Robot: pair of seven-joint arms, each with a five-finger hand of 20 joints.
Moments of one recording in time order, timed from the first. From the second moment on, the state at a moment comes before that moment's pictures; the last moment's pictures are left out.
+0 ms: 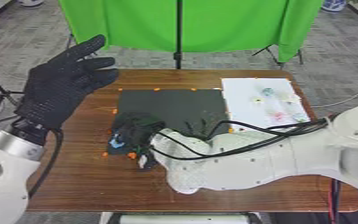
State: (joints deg) left arm 119.9 -42.5 -104.1 -136.5 29.9 1.6 5.0; right arm -16.5 -71.3 -21.3 -96.5 -77.4 29.1 27.5
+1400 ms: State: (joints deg) left arm 117.3 -43.0 -103.0 -135.4 29.6 1.3 2.7; right arm -25.3 -70.5 -5.6 -98.4 -96.0 -13.7 37.0
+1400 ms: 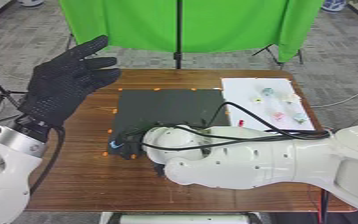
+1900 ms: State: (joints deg) left arm 124.6 -42.1 -107.4 -137.8 29.6 3.2 9.3; right arm -20.7 -71.4 -10.8 -99.2 -96.5 -12.8 41.7
